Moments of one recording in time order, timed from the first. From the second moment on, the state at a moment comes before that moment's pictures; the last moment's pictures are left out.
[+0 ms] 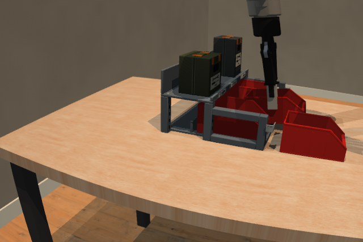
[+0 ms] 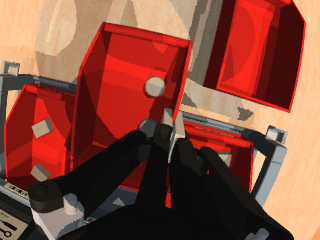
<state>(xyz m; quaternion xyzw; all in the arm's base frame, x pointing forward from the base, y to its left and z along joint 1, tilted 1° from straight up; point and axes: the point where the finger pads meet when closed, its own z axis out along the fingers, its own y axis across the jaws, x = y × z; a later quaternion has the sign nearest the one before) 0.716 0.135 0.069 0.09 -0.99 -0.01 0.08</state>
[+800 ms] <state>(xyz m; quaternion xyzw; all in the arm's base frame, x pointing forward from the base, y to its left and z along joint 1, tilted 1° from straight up) 0.726 0.137 0.068 0.09 -0.99 -0.01 0.07</state>
